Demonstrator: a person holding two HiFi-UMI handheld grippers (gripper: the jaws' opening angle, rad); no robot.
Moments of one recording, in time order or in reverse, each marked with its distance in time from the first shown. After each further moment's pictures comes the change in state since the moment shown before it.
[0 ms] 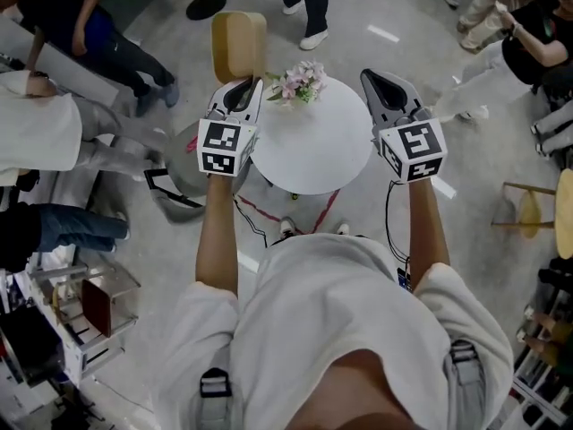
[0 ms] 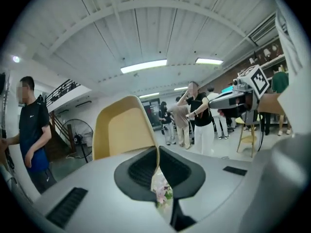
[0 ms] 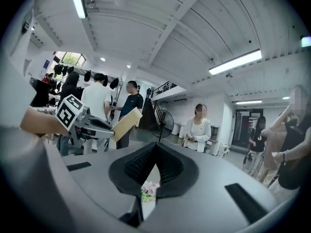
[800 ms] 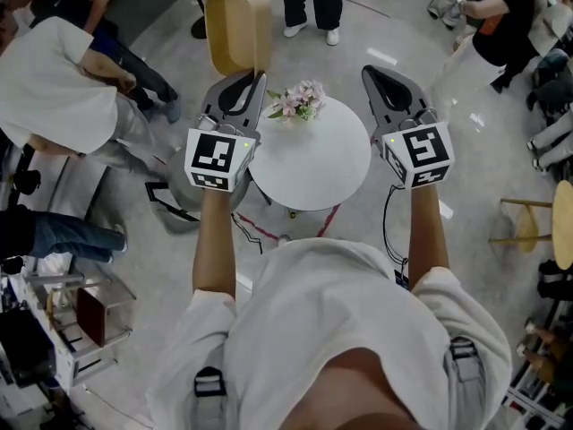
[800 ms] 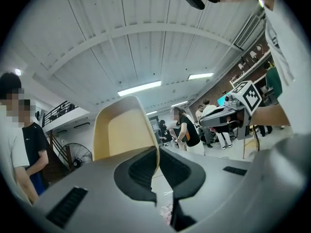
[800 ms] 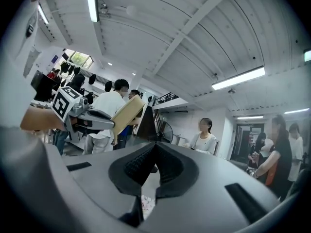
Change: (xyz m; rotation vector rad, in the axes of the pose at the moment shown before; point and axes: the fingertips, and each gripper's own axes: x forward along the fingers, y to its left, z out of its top) left arm -0.041 -0.006 0.111 0.094 -0.235 0.013; right arm -0.016 -0.006 0.070 -0.092 -0.117 -0.010
